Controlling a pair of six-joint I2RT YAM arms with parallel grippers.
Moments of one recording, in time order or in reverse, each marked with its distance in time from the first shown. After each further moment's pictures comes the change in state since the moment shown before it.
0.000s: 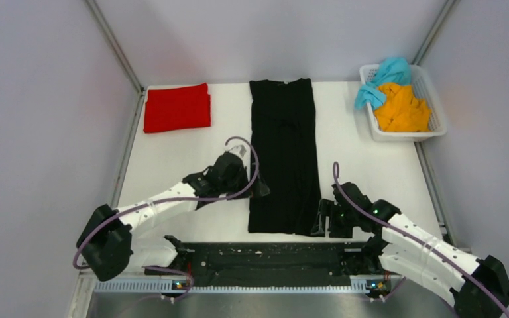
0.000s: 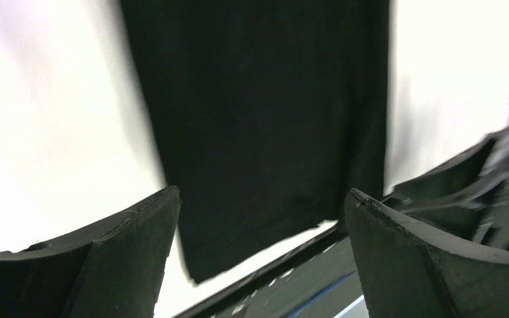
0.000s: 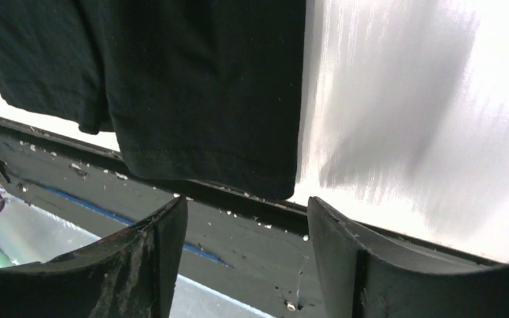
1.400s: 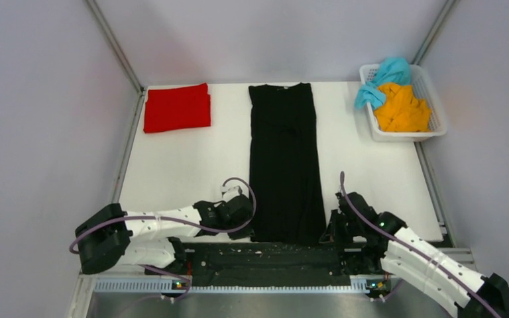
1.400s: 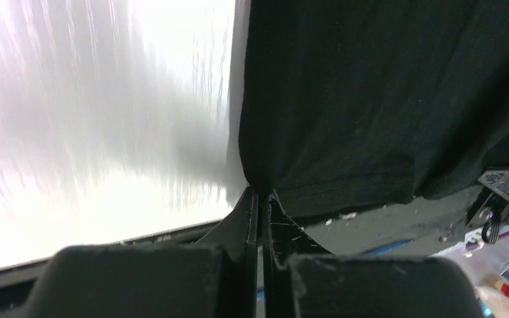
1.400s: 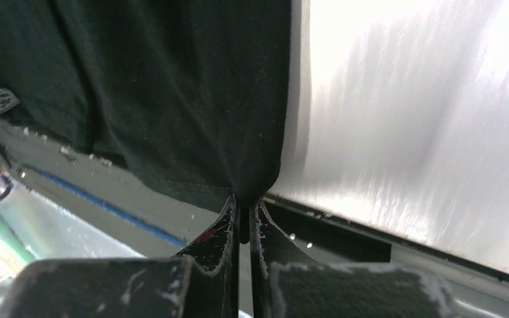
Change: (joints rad) left arm -0.342 -0.059 -0.296 -0.106 -0.193 -0.500; right arm -0.002 -0.134 -0.138 0.047 -0.037 0.037
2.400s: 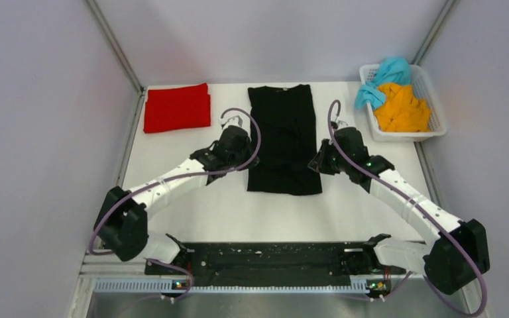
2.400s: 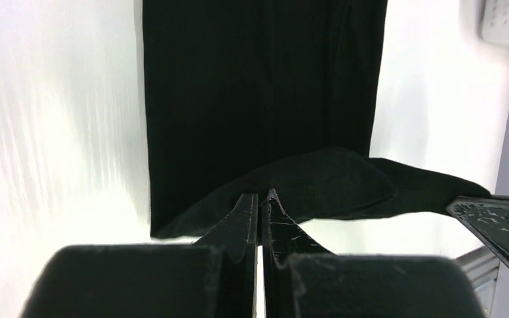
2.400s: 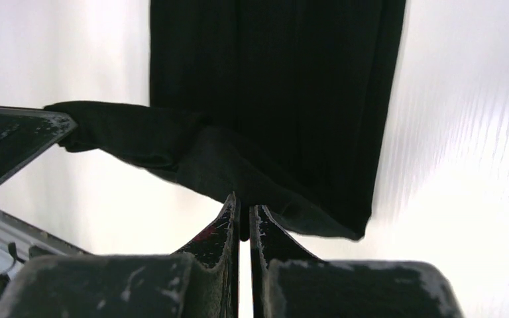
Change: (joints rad) left arm 0.375 0.162 0.462 0.045 -0.057 0.422; right arm -0.191 0.490 0.550 0.258 0.132 -0.254
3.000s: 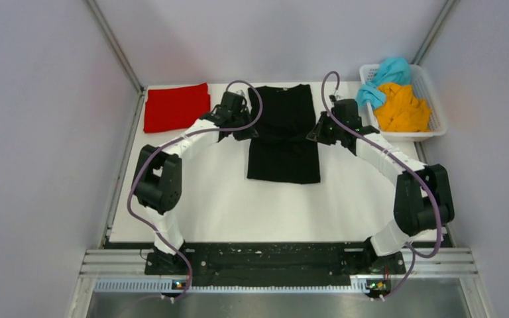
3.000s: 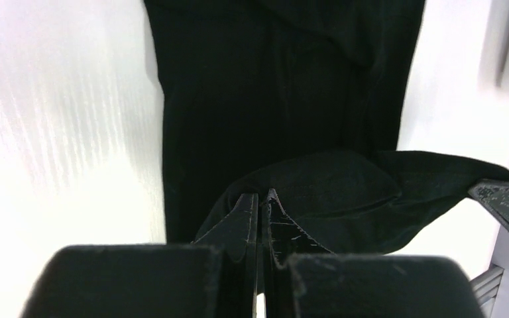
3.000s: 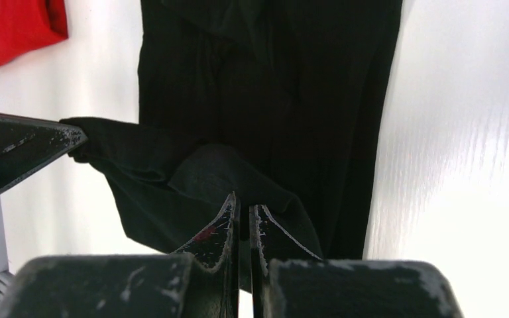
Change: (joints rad) left arm 0.254 0.468 0.472 -0.069 0.262 0.210; right arm -0.194 0.434 0.269 0.218 -0.124 -0.079
